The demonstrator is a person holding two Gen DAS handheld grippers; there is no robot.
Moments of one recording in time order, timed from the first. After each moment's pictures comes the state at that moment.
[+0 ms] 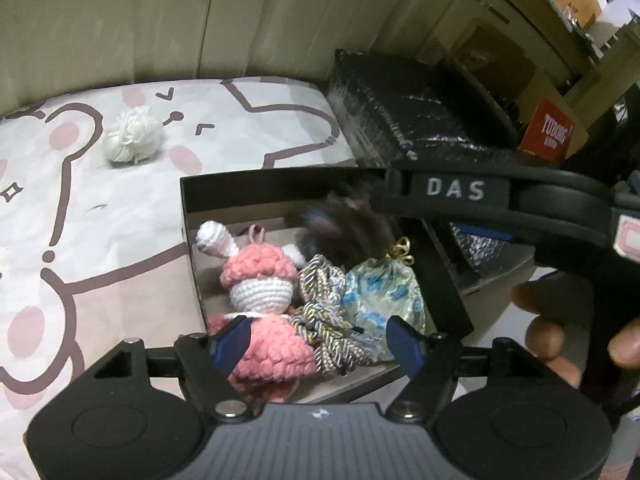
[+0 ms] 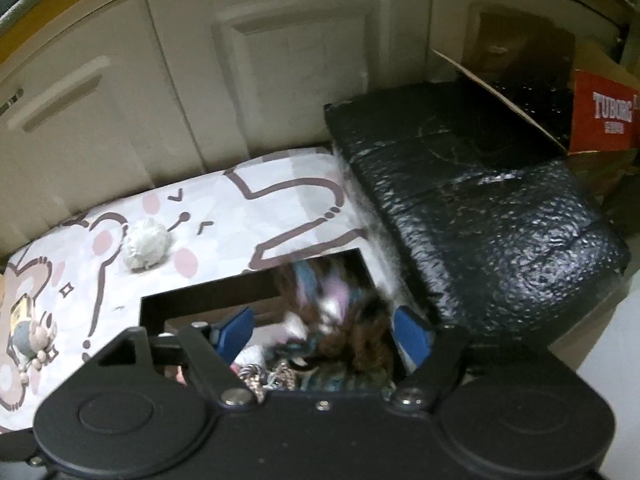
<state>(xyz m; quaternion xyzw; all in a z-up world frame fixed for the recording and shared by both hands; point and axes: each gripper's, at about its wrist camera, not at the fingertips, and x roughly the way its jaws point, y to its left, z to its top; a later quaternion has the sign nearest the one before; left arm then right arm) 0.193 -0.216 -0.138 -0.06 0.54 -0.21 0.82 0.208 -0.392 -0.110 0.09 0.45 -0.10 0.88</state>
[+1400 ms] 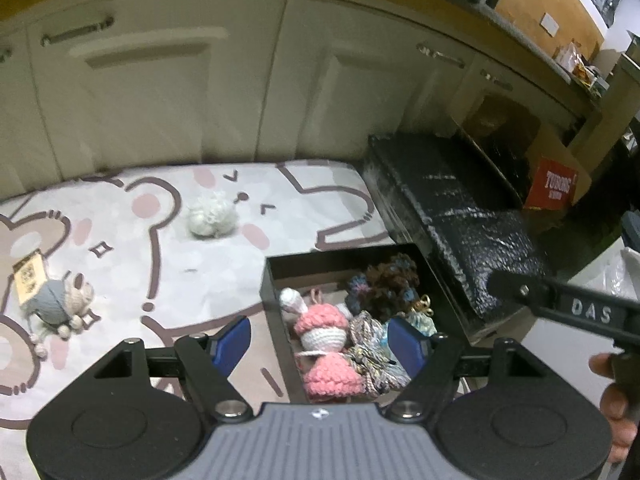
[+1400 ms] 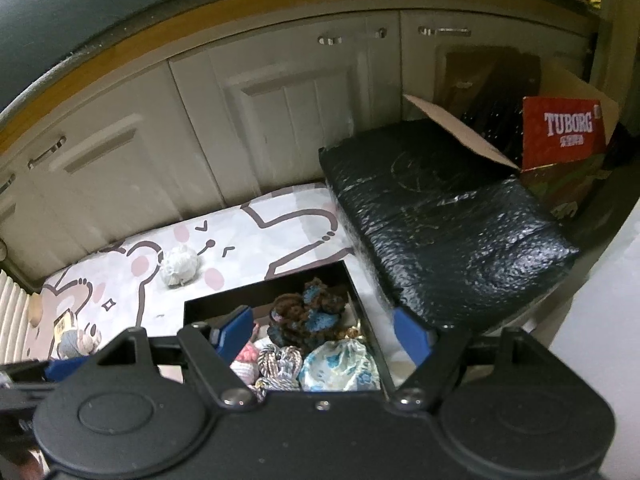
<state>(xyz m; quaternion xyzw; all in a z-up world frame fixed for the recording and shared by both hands) 0.170 -0.162 -0.054 -0.05 0.46 -0.16 0.87 0.136 -0.399 -0.040 0.11 0.41 -0.09 0.90</state>
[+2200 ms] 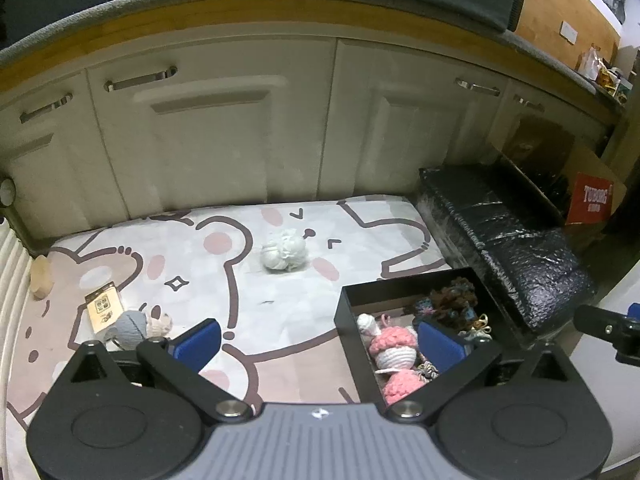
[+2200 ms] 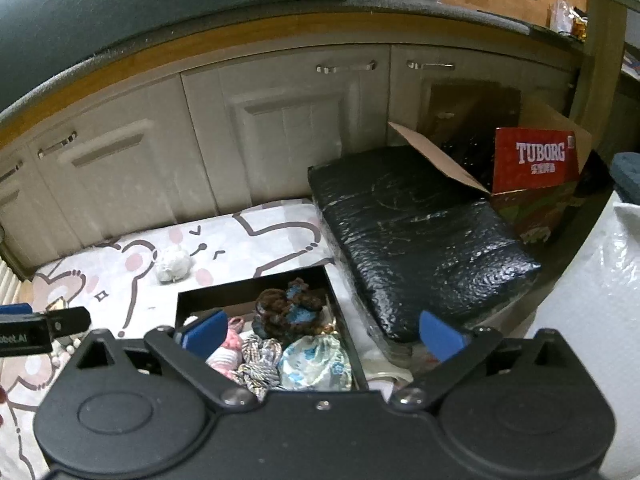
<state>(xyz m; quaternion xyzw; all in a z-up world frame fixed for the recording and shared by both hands) 0.155 -0.129 -0.034 0.00 0.41 -0.09 0.91 0.093 -0.388 -0.021 0.07 0.38 -0.11 0.92</state>
